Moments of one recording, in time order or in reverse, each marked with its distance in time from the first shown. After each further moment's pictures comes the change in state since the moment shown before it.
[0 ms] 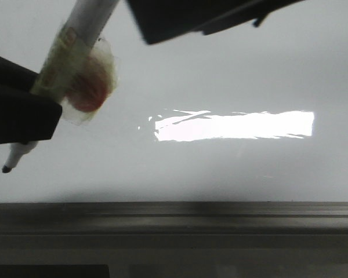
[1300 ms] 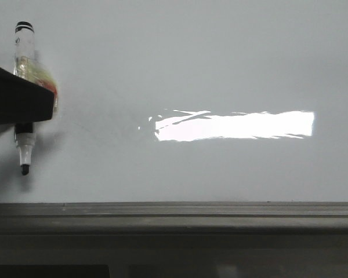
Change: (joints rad) left arm 0.250 0.128 0.032 -0.636 -0.142 0.000; right arm -1.187 -0.890 0.450 -0.057 0.196 0.210
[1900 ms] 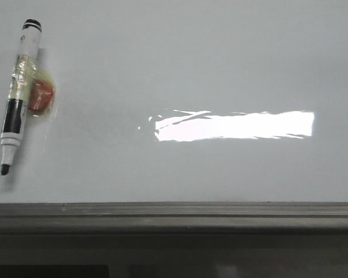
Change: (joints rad) left arm 0.126 -0.333 0.083 0.195 0.071 0.000; right arm 0.000 0.000 0.000 0.000 0.000 0.000
